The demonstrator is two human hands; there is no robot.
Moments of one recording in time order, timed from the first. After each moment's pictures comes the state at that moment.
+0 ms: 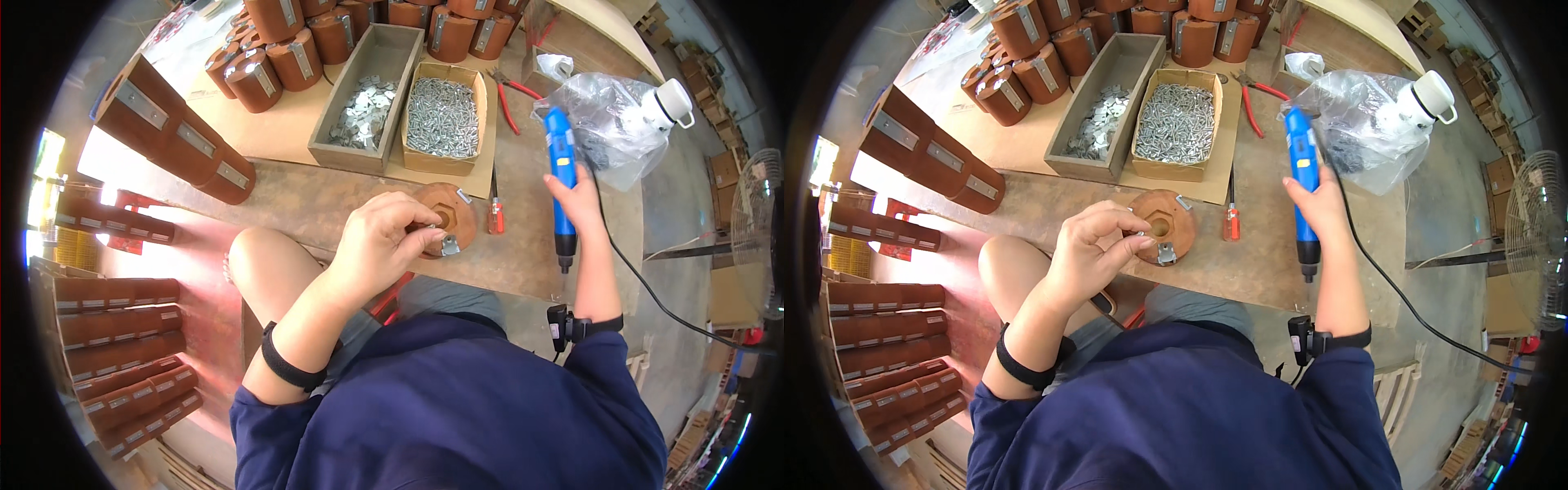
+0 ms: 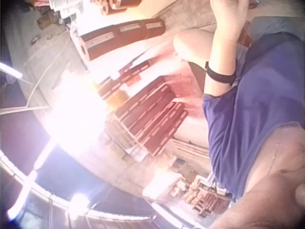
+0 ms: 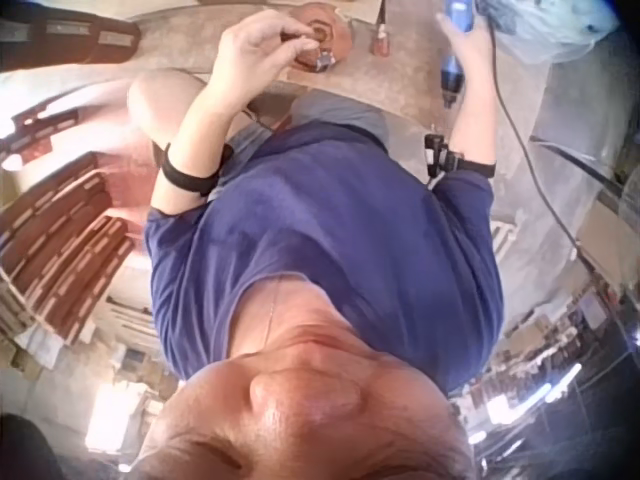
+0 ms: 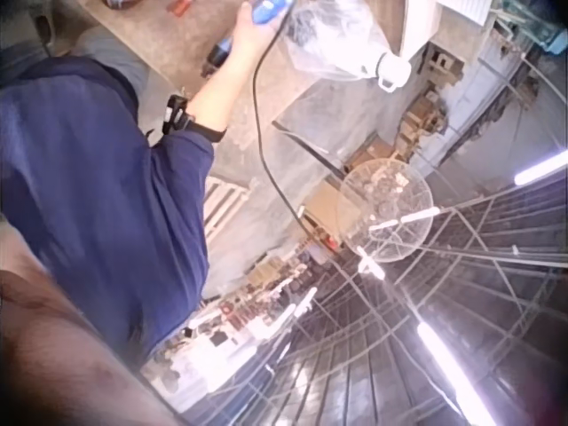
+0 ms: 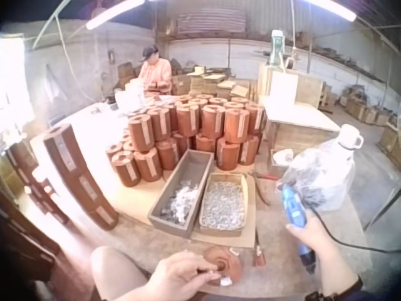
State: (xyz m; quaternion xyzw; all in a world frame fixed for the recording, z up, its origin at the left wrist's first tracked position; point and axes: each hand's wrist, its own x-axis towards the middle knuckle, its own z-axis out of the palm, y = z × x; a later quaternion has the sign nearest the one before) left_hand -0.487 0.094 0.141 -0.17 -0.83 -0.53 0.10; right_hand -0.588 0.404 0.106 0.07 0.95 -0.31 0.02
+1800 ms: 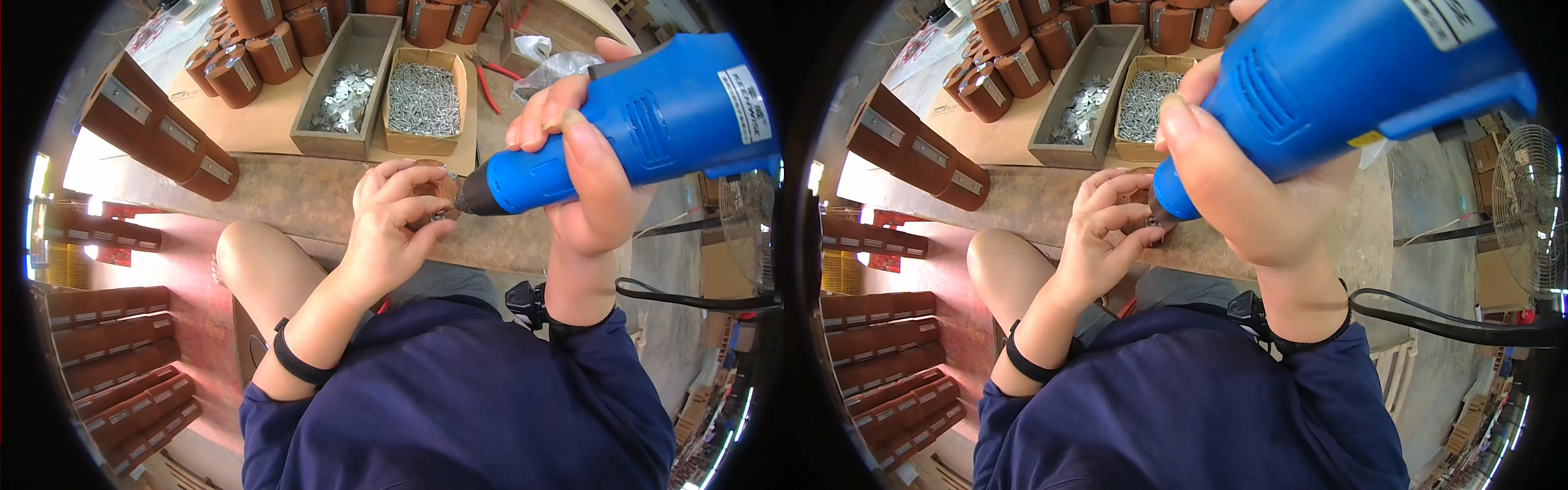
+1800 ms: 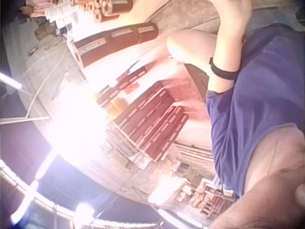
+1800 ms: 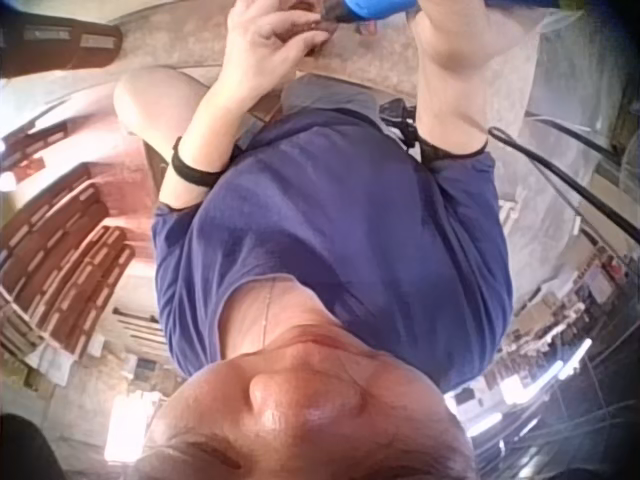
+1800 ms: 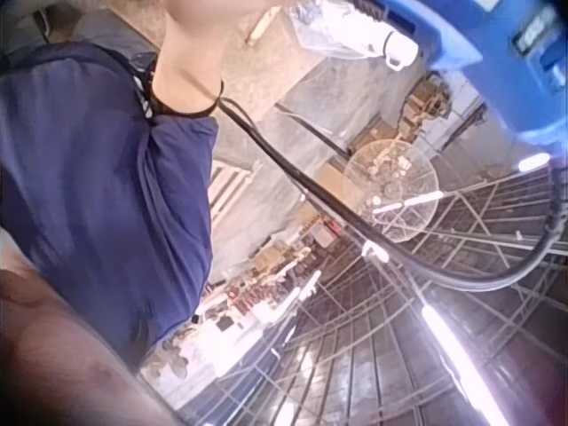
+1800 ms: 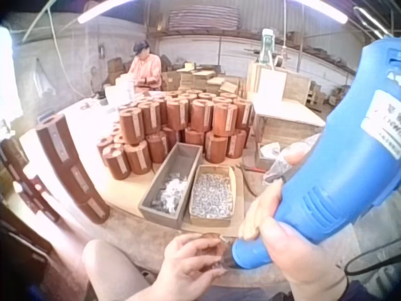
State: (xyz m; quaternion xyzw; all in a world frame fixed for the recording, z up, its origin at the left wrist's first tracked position) left_hand -0.480 0.114 0.133 -0.19 -0.83 -0.49 0.19; right_hand -0.520 0.274 0.240 -0.36 0.57 -0.73 -0.13
